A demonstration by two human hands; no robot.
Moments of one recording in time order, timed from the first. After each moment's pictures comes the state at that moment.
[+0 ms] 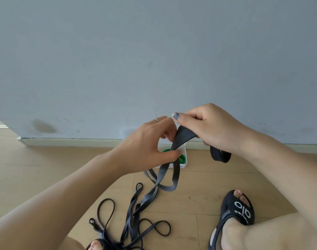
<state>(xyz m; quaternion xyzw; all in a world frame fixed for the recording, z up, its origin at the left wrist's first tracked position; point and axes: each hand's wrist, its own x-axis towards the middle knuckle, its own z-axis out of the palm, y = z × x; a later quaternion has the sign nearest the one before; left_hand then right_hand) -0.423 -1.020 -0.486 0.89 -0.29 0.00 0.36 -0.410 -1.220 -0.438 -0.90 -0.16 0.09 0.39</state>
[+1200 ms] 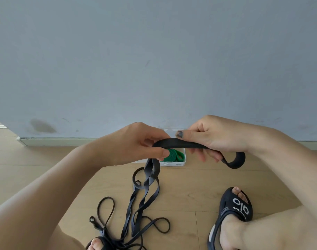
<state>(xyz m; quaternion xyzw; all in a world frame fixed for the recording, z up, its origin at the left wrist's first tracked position) -0.426 -0.998 -0.460 0.86 -0.25 -0.22 0.39 -0.413 -1.239 -0.439 -0.89 -0.17 0.28 0.31</state>
